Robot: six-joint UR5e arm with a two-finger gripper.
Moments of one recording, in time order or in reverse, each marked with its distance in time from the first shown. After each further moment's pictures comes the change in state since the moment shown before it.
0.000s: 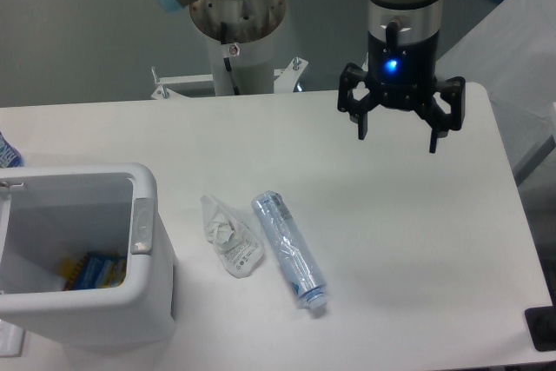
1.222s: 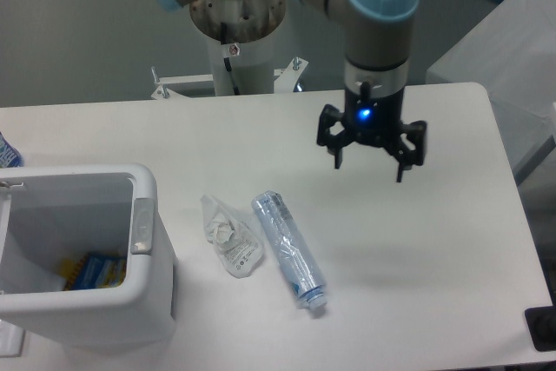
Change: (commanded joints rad) arm -0.081 -0.012 -0.299 0.212 -0.006 -0.078
